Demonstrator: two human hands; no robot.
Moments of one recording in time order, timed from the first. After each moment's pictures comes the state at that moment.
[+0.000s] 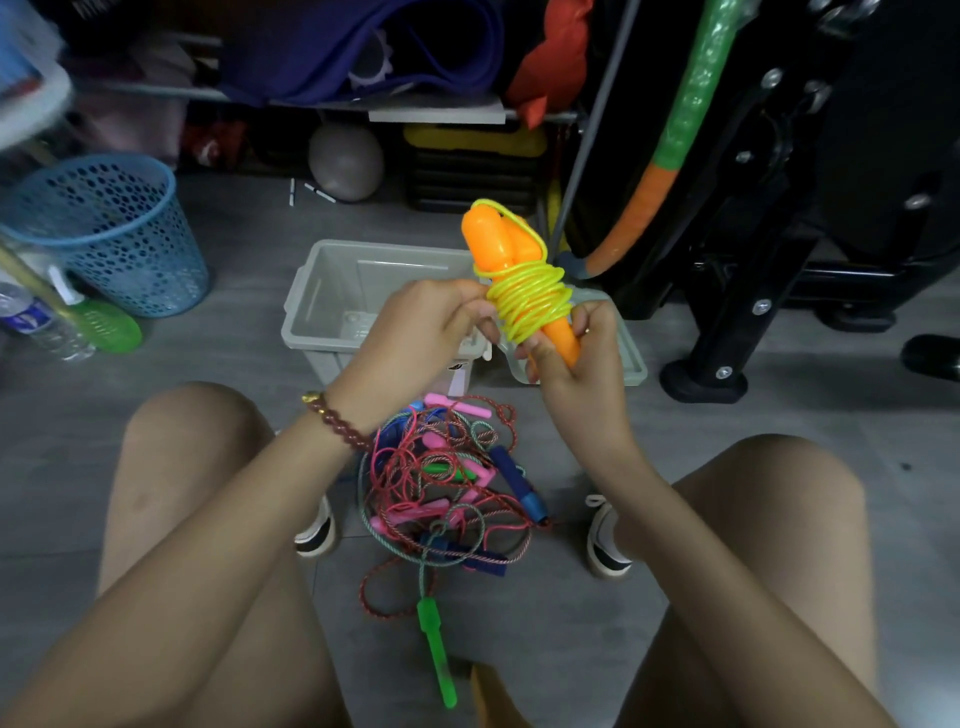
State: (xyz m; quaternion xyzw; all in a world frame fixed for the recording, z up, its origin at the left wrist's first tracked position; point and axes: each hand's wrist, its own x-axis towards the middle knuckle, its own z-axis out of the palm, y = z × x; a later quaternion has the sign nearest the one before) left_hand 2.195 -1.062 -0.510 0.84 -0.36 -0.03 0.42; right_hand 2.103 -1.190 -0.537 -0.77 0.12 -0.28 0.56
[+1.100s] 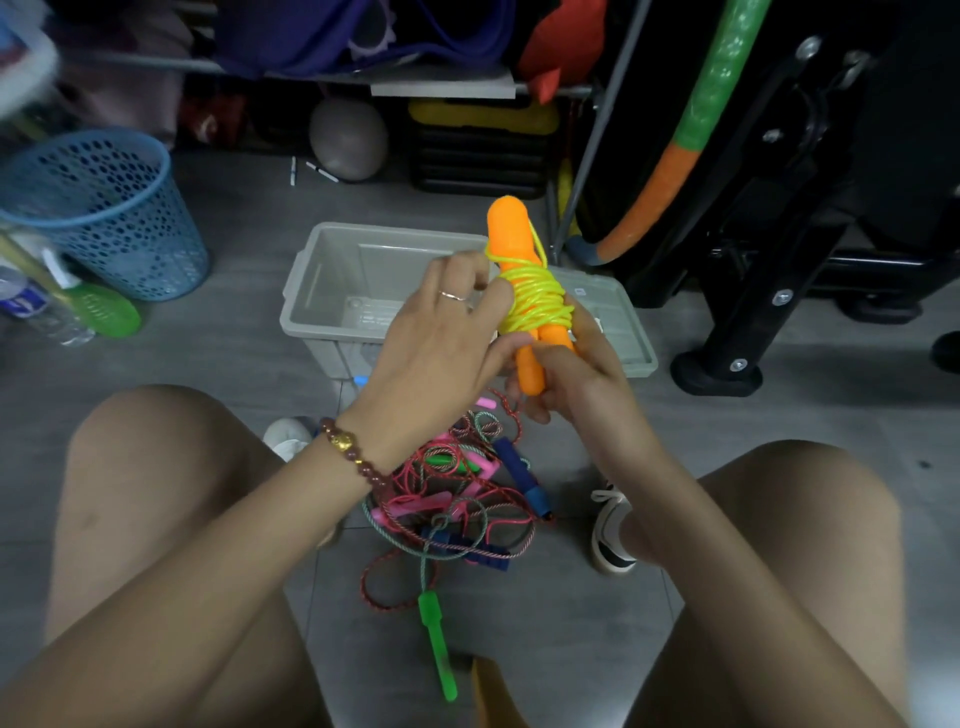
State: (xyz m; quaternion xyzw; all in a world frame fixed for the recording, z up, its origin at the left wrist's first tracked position) left_hand 2.183 -1.072 -0.534 0.85 -0.42 0.26 0.21; right_hand 2.110 -1.201 -0.536 -0.65 0.10 -0.07 0.75
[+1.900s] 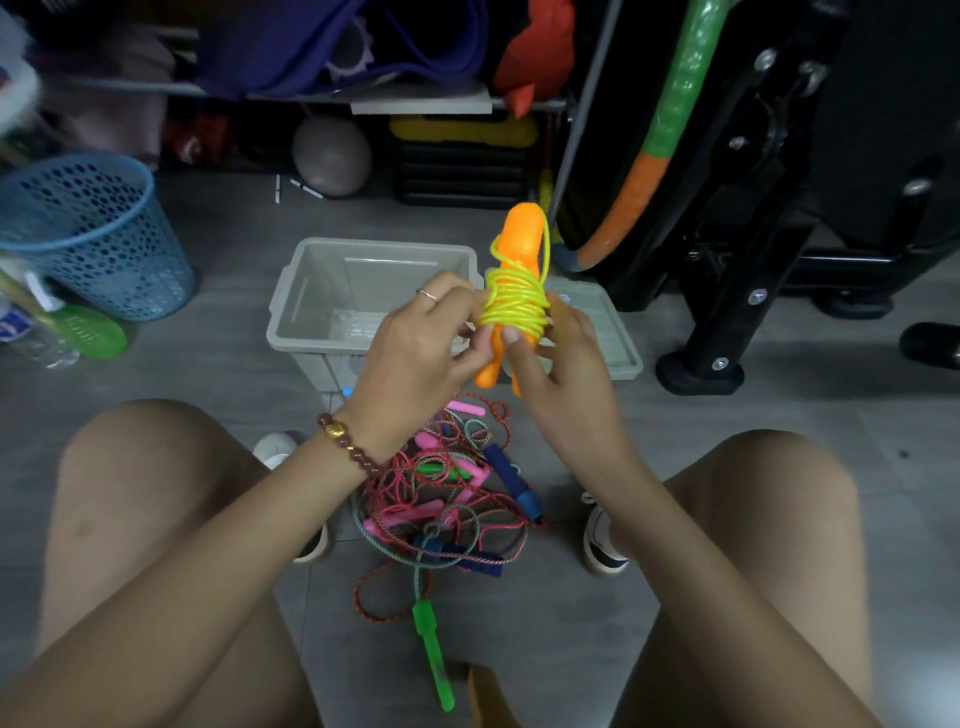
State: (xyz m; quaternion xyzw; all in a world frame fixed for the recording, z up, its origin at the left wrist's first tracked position) left_hand 2.187 -1.077 -0.539 0.76 -0.45 0.21 0.43; right_hand 2.111 -1.205 -0.549 -0.87 0.13 -0.21 0.43
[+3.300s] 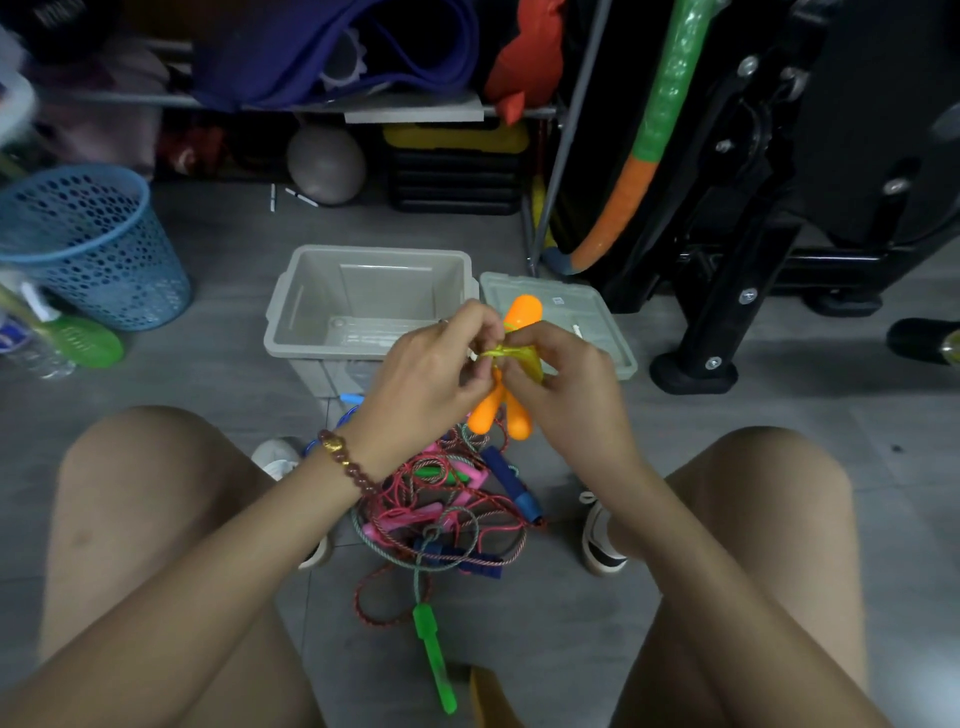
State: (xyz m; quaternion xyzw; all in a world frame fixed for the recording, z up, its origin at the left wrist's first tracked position) left_hand 2.173 -1.074 -0.541 0.79 -0.45 0.12 0.39; right_hand 2.095 -1.205 -0.535 -0.88 0.13 -0.20 0.40
